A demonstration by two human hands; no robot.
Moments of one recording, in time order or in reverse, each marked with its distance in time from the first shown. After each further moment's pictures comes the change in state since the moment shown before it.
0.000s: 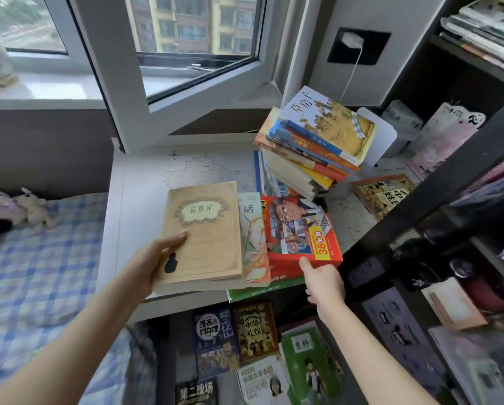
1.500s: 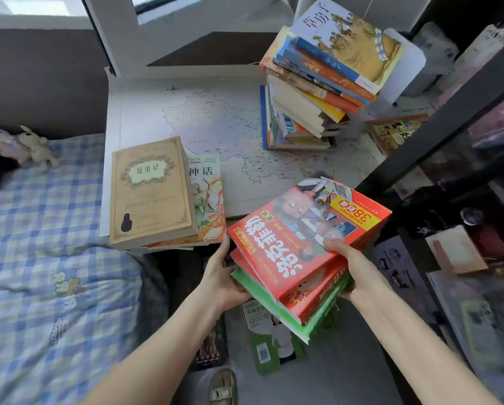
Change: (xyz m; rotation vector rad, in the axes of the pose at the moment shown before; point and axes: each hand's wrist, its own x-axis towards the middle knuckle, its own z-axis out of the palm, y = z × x) left_hand -0.002 -0.166 0.053 -0.599 -0.147 -0.547; right_hand -0.030 0.081 -0.044 0.551 -0.269 0.292
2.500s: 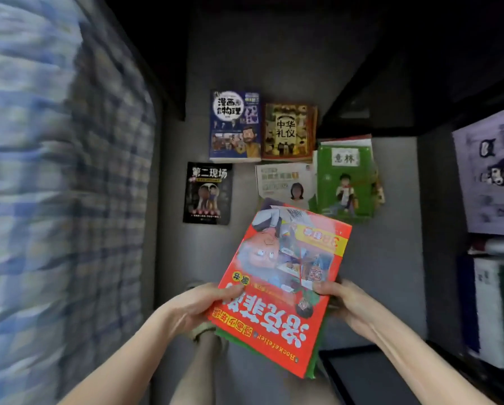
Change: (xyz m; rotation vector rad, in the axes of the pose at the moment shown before) left_hand 0.169 -0.299 -0.340 0.591 0.137 -0.206; right_hand 0.165 0.419 -0.157 -0.423 -0.530 0.338
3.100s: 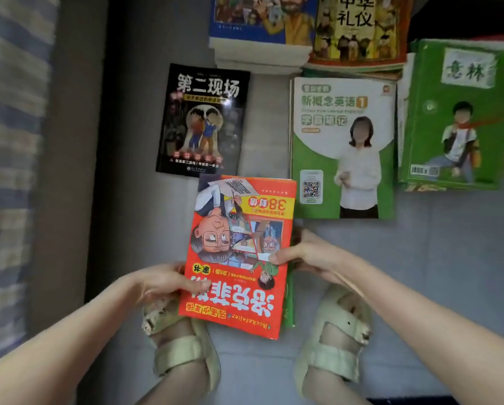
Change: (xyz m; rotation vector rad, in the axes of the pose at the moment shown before) left_hand 0.245 -0.100 -0.191 0.149 0.064 -0.100; right_hand 0.345 0.118 0.046 -0.363 -0.206 0.106
